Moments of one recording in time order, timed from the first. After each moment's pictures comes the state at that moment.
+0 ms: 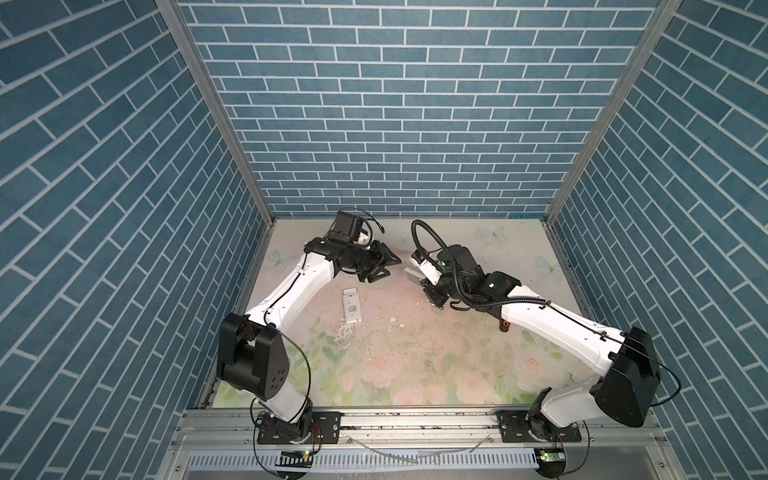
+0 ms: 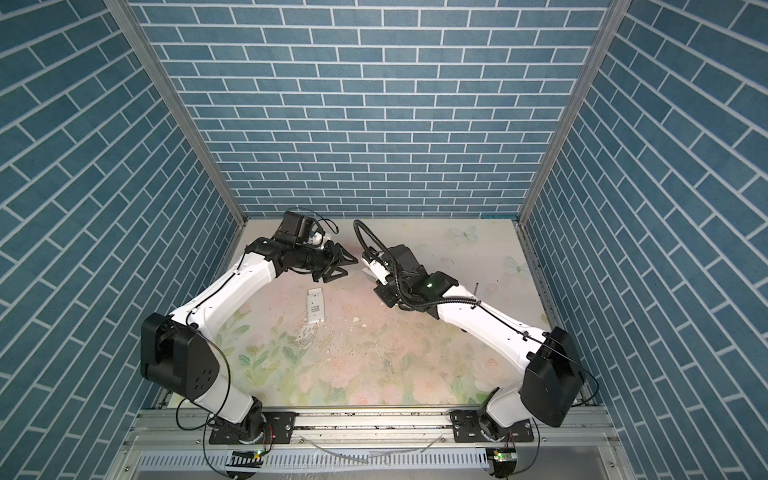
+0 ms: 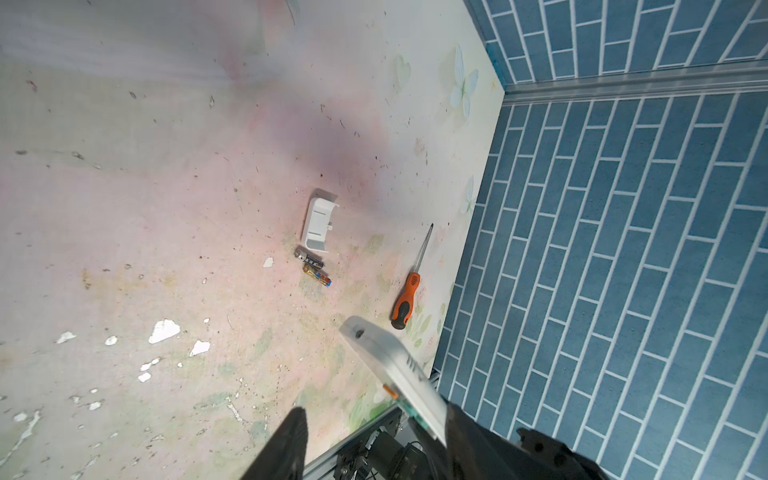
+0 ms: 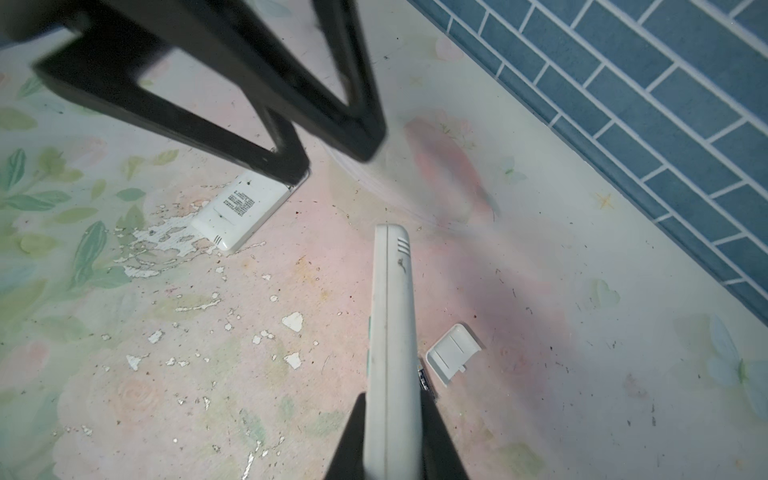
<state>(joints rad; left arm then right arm) -0.38 1.62 1.41 -0.68 0.62 -0.95 0.87 1.46 1.22 -0.49 0.06 -0.18</state>
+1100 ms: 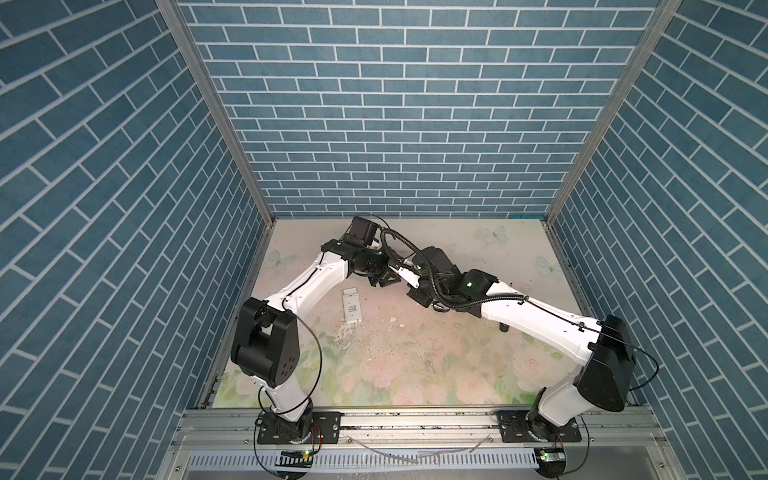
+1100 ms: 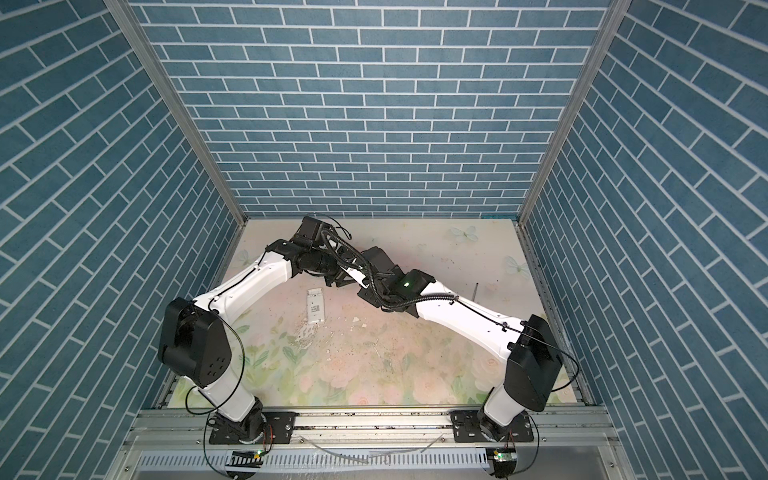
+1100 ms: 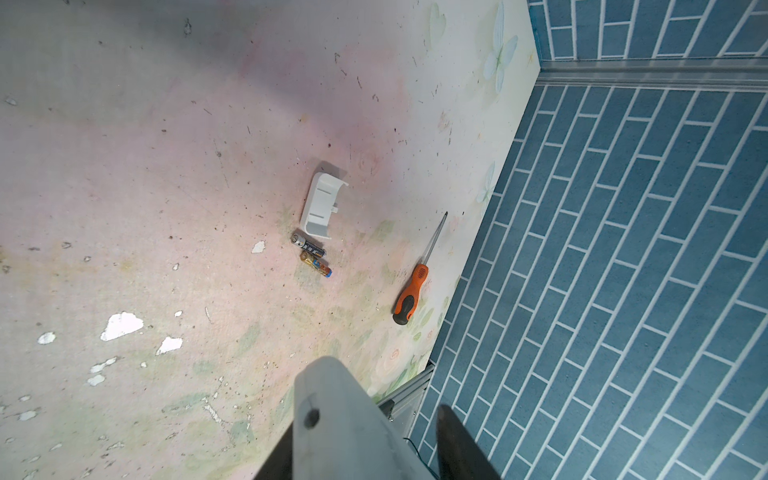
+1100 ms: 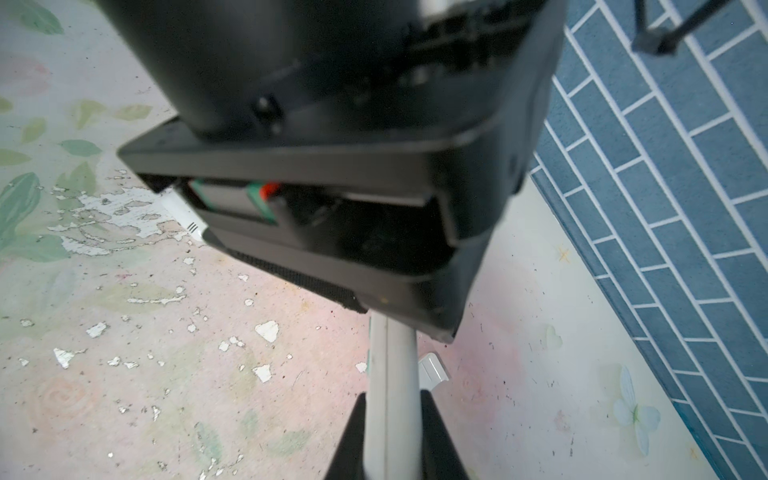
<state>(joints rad) -0.43 1.70 1.41 -0.63 0.63 -1.04 0.98 1.58 1.37 -0.53 0.23 -0.33</state>
